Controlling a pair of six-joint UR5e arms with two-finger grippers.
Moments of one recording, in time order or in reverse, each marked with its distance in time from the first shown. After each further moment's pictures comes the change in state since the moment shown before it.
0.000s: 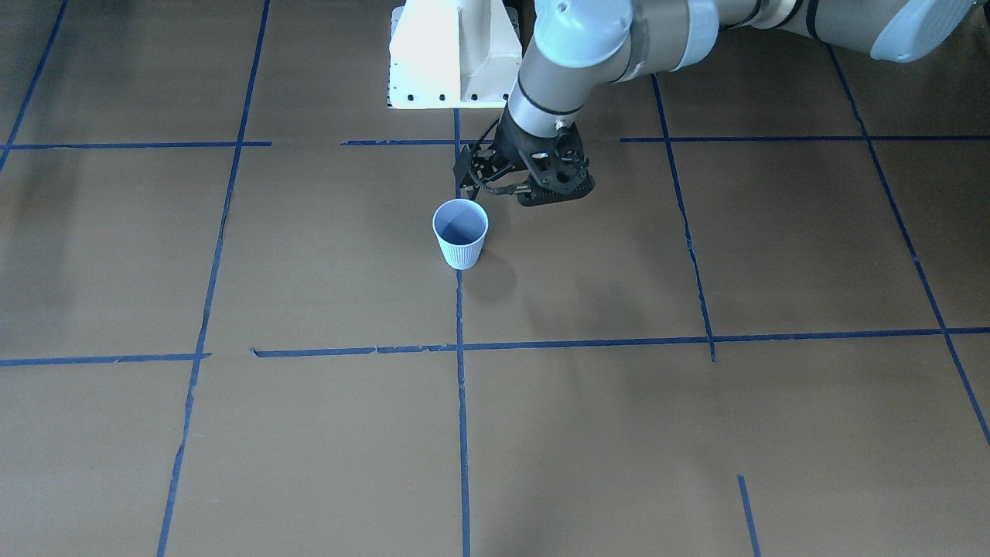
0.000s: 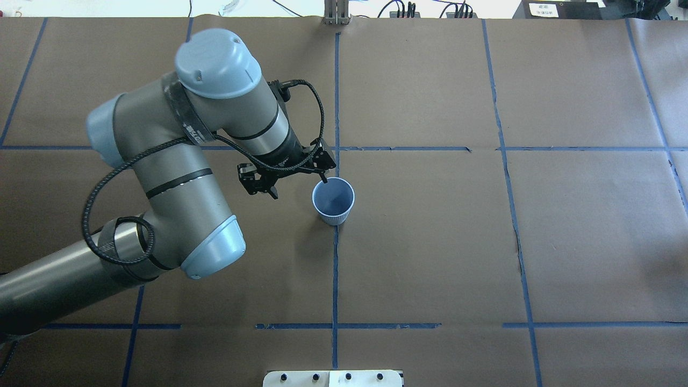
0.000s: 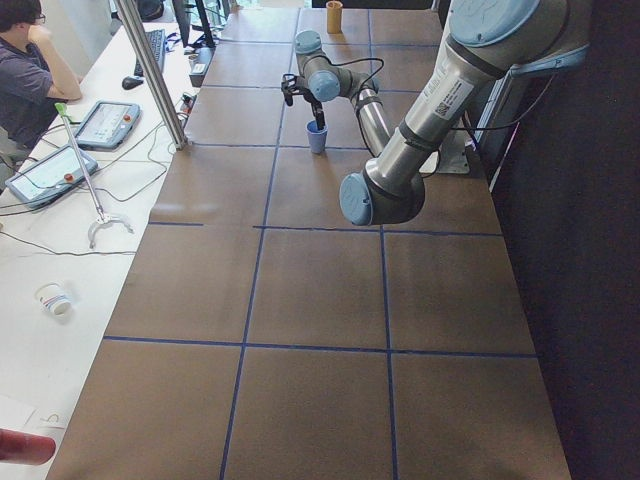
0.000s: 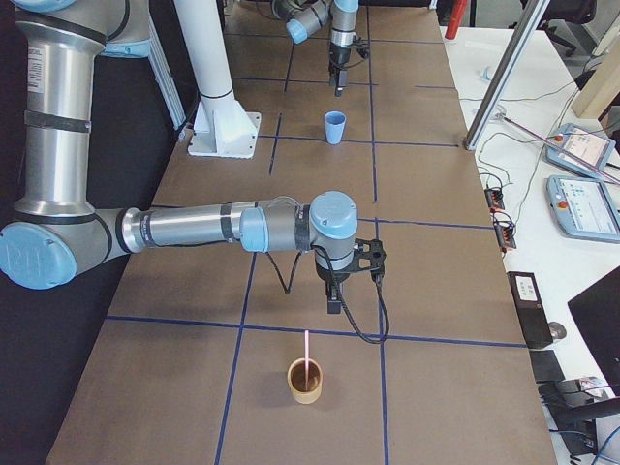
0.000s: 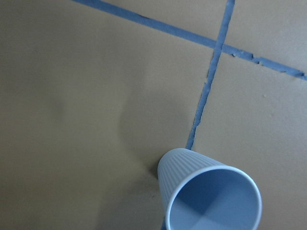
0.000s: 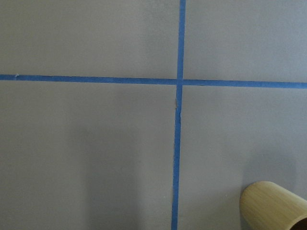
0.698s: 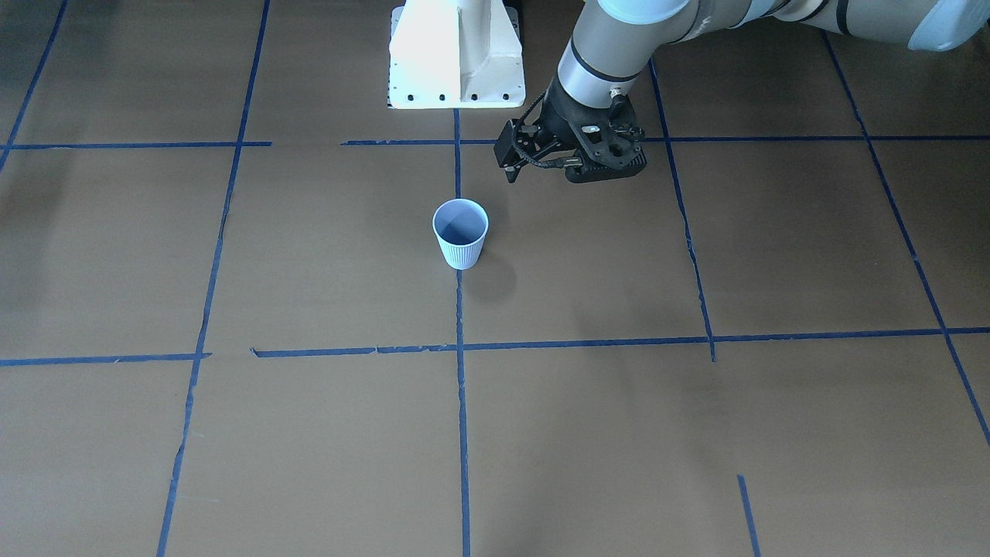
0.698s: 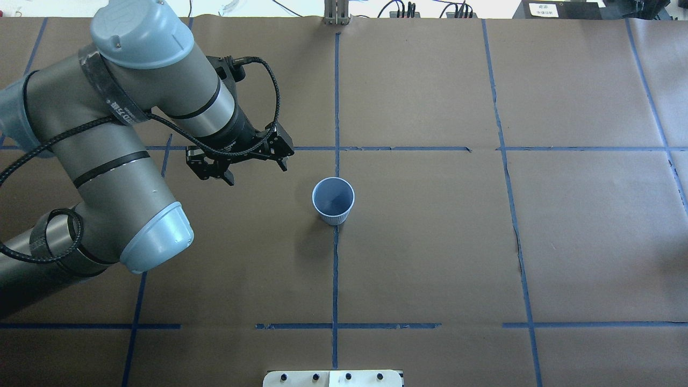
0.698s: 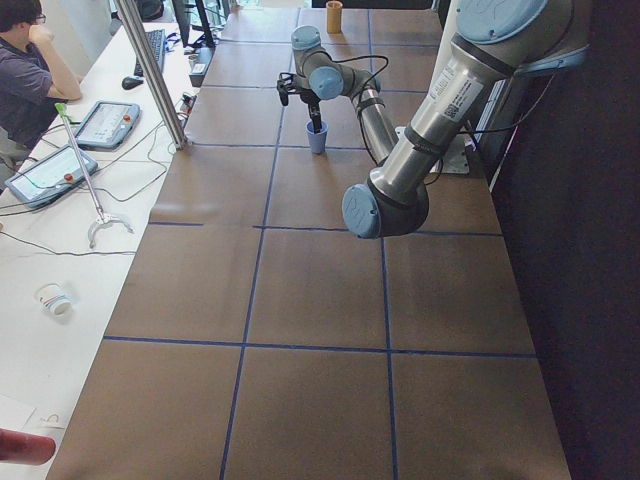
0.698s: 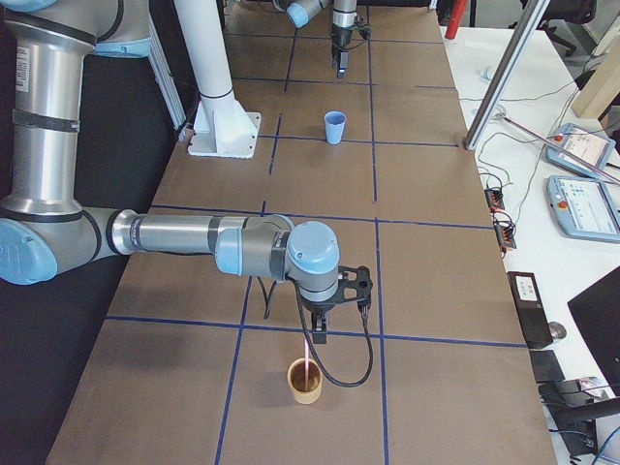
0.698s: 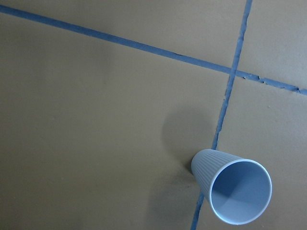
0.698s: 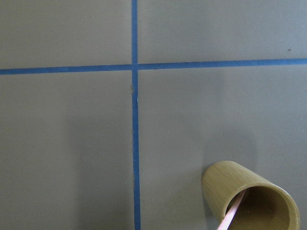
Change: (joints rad) left arm -0.051 0.077 -0.095 0.063 -0.006 0.083; right arm 0.104 -0.019 -0.105 -0.001 0.012 -0.044
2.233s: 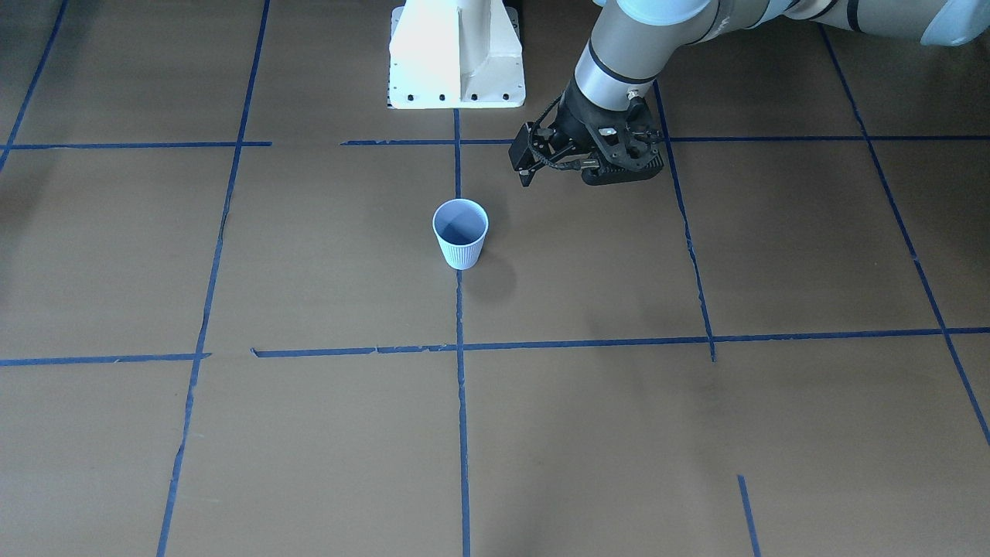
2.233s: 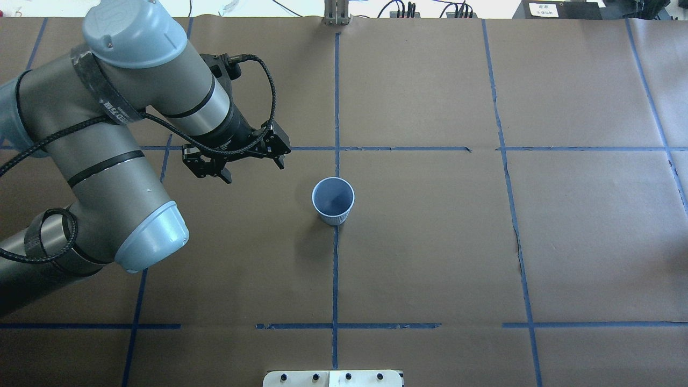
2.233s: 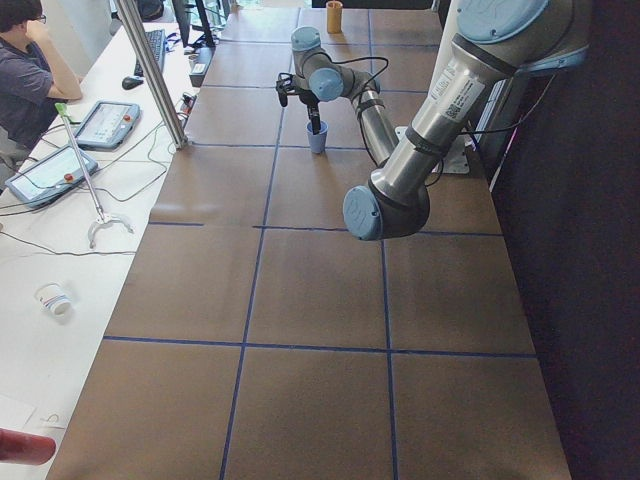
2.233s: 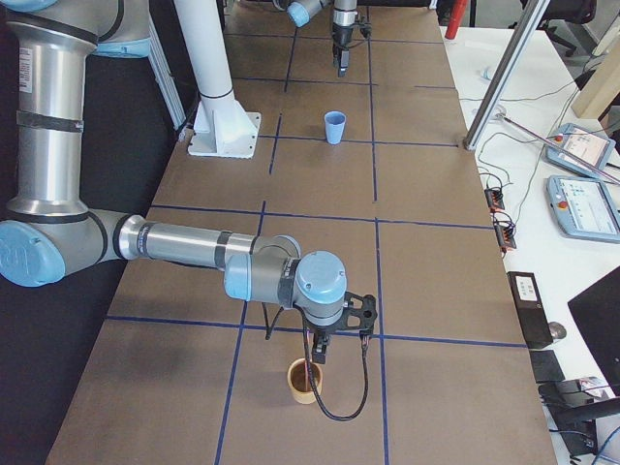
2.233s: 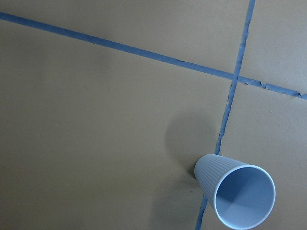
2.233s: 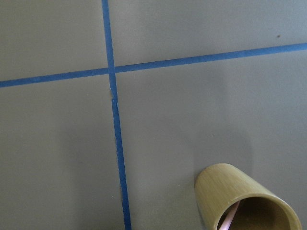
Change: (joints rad) left arm -0.006 0.009 -0.009 -0.012 0.003 0.002; right arm -0.026 0.017 -0.102 0.080 0.003 0.057
